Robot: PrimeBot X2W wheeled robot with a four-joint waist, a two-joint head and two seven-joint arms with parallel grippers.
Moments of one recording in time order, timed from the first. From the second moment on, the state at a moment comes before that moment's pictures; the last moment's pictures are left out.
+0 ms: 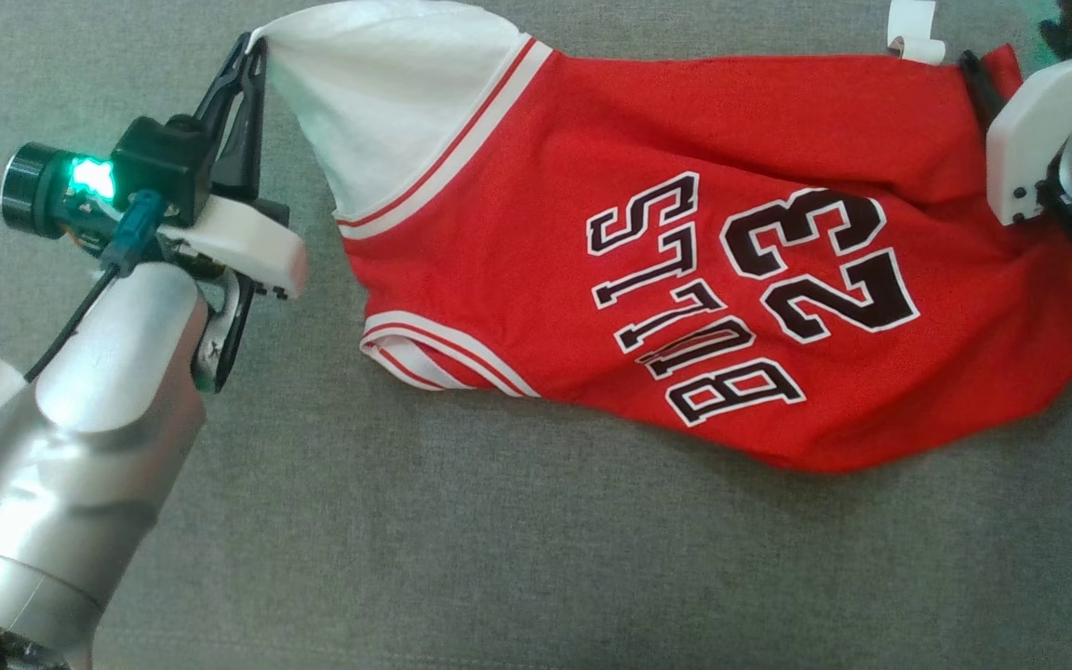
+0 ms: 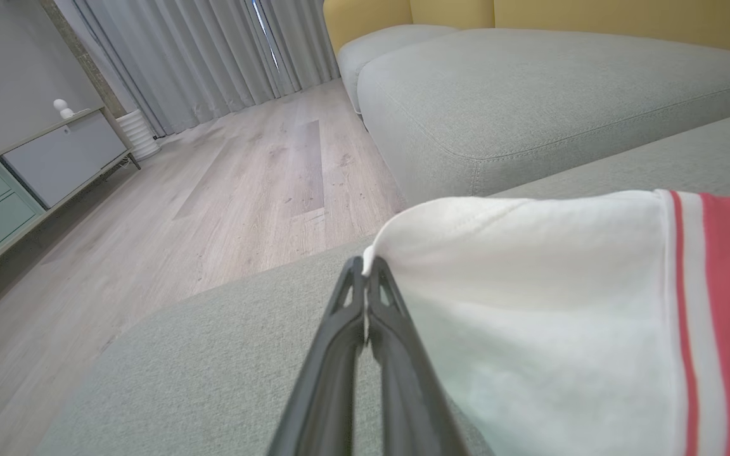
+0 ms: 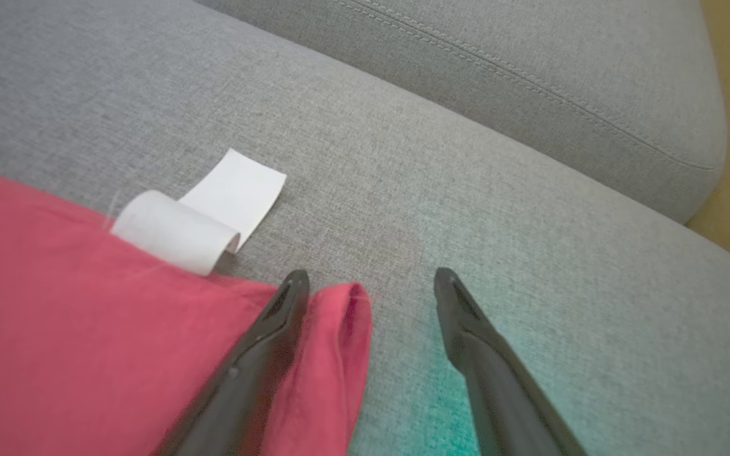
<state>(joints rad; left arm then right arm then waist) -0.86 0.35 -0.69 0.63 -0.47 0.11 -0.22 -0.97 -0.43 0.48 0.89 0.26 0.12 0.23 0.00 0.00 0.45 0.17</state>
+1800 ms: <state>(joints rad) -0.94 0.70 -0.58 0.06 -0.32 0.08 -0.08 -0.85 -0.59 0.26 0.37 0.41 0.12 -0.01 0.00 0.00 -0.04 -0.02</state>
